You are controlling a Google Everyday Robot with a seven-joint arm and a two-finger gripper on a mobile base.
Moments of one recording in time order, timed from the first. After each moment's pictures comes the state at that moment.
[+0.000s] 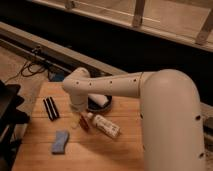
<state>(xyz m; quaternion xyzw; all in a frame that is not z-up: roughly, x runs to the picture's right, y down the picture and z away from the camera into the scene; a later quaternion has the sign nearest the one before) -0.139 0.157 0.776 -0.39 0.03 0.17 0.90</state>
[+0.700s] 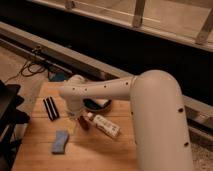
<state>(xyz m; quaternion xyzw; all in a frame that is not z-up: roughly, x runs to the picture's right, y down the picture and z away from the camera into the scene) -0.157 0.197 0.802 -0.42 0.02 0.15 0.89</state>
